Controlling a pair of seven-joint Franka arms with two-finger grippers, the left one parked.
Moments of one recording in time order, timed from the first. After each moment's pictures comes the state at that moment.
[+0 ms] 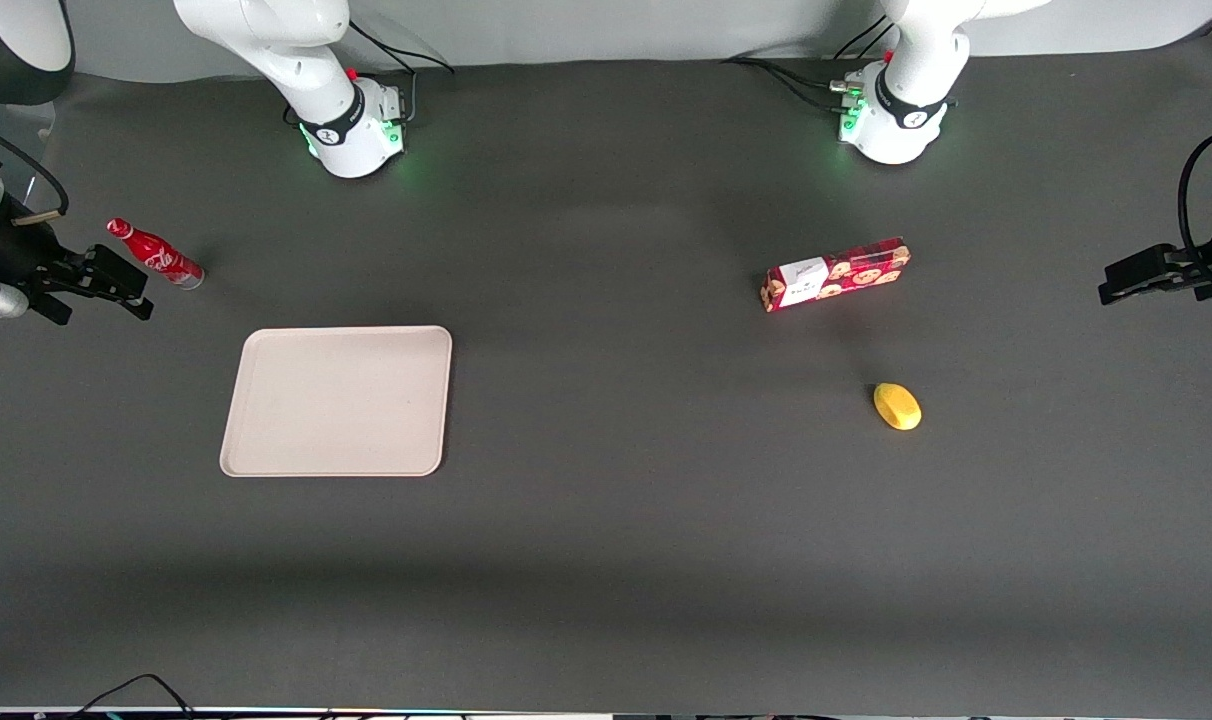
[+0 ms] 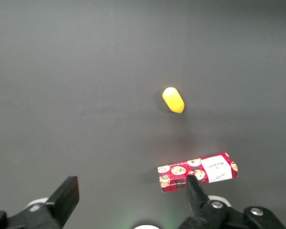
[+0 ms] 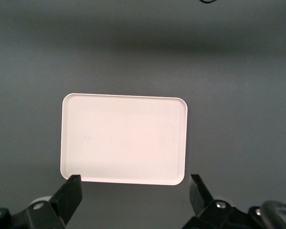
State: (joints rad) arm -0.11 -0.14 0.05 -1.87 0.01 1.86 -0.08
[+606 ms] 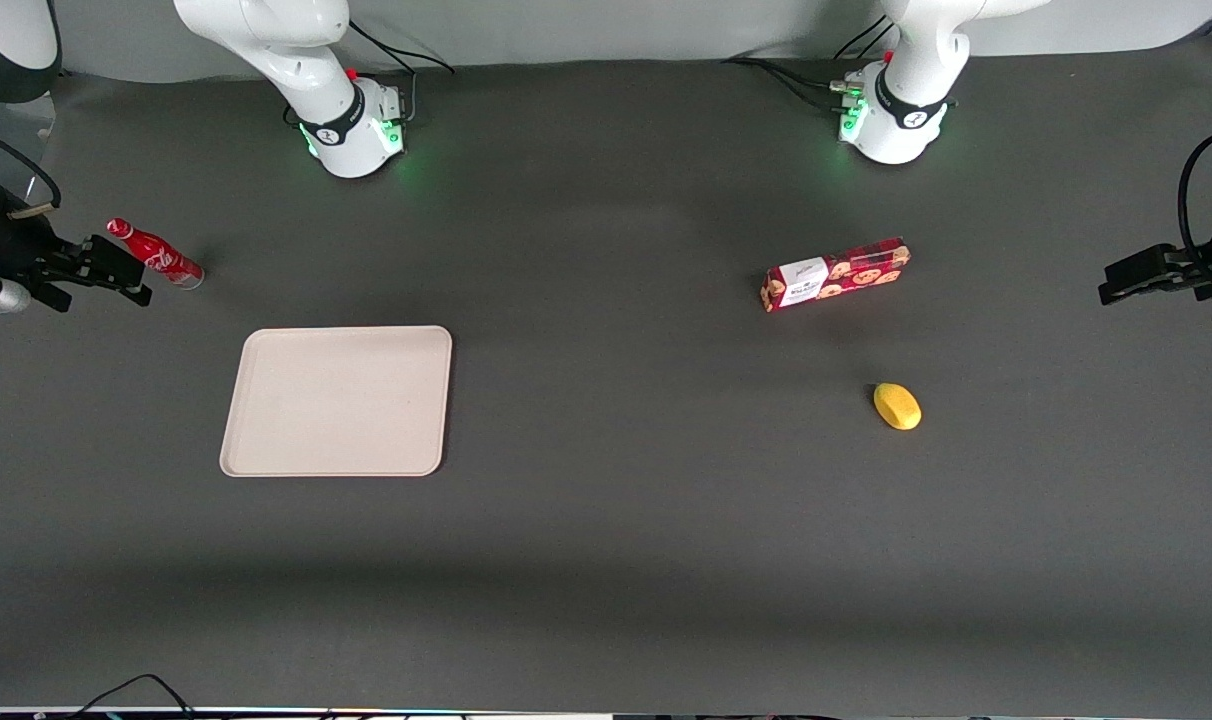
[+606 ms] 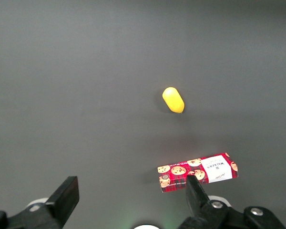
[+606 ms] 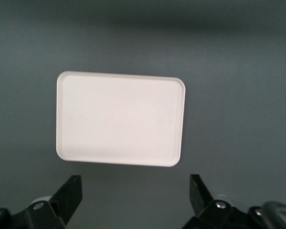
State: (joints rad) arm -0.12 -0.14 0.04 -1.87 0.00 1.77 -0.12
